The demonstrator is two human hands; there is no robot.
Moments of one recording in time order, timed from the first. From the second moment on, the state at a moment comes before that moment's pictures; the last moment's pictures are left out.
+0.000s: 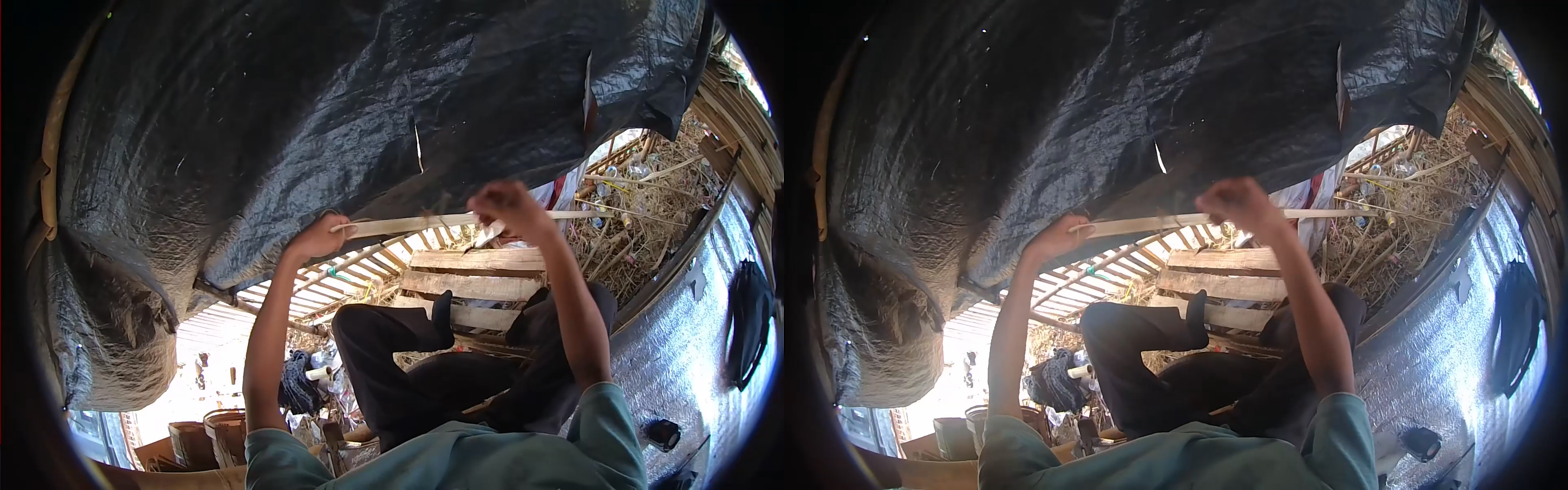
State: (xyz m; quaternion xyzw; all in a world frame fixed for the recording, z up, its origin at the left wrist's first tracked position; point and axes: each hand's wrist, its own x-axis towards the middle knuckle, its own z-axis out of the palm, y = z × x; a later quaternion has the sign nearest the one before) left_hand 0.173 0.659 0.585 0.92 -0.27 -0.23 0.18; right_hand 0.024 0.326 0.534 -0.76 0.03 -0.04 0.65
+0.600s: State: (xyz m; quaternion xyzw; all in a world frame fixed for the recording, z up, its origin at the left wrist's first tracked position) left_hand 0.112 0.644 0.679 0.91 -0.38 0.04 0.18; right_hand 0.066 0.370 0.485 -0.93 -0.22 -0.20 0.21
